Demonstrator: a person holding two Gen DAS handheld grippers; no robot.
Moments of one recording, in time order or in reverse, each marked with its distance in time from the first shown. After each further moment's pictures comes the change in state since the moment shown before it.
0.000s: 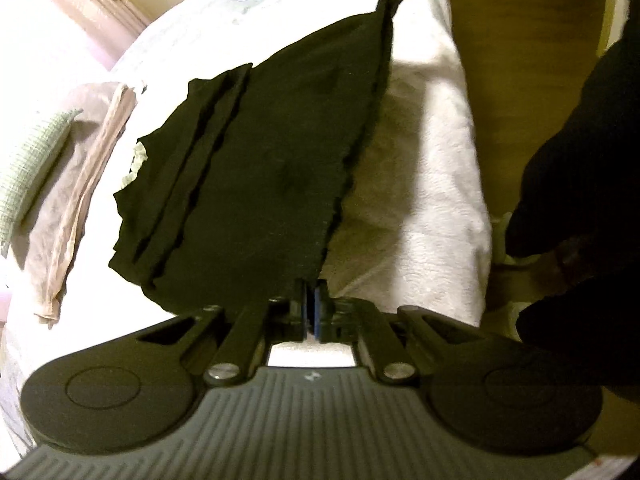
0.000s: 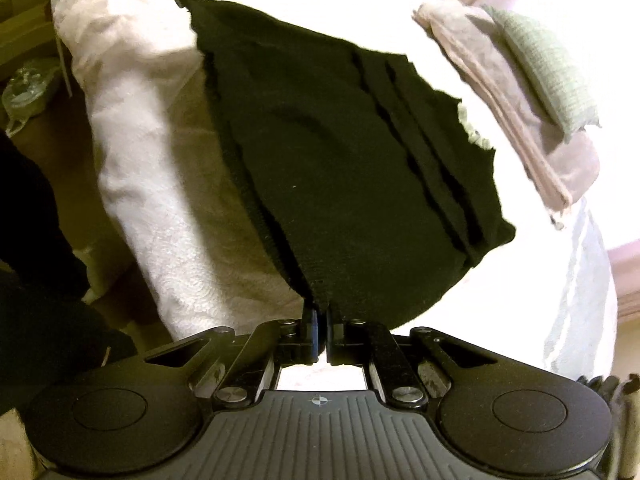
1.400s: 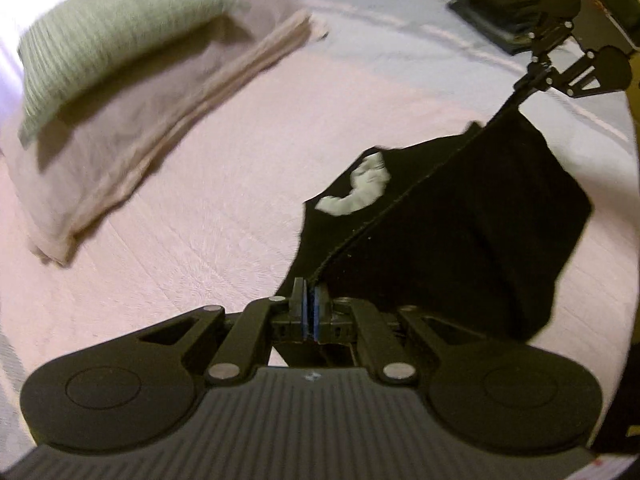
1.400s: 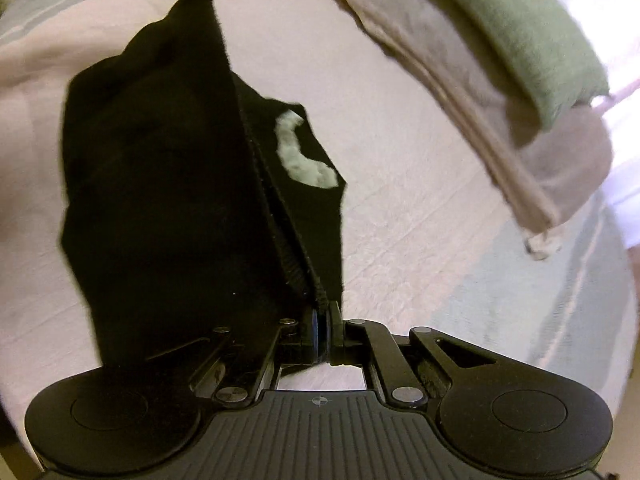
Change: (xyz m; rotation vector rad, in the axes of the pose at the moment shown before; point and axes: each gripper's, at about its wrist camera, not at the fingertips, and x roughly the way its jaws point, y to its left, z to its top) left arm 0.171 0.356 0.047 -0.633 0.093 -0.051; right arm 0.154 -0.362 0.096 0.047 0.059 0.149
